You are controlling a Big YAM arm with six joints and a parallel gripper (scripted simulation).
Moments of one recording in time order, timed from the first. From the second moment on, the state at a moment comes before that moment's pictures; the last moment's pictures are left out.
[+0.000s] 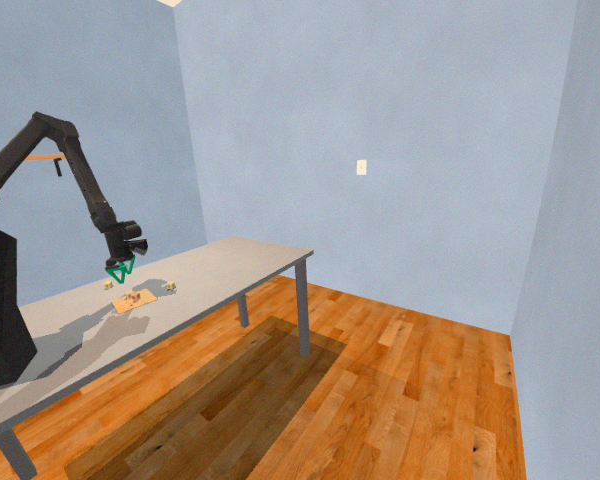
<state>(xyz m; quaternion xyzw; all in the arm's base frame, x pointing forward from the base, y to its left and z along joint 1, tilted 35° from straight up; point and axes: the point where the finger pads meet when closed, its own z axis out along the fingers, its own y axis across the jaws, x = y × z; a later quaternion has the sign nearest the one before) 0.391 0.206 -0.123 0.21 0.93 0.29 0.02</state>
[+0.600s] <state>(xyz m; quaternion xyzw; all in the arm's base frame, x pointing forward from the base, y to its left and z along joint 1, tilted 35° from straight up) 0.397 0.196 -0.131 -0.19 0.94 0.25 0.15</state>
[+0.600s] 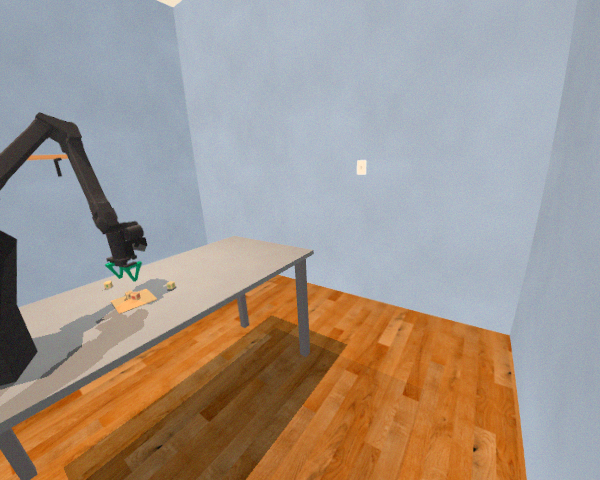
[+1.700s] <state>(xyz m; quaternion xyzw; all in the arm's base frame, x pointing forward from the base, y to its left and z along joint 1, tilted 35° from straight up) 0.404 0.188 -0.137 -0.80 0.52 0.07 0.29</state>
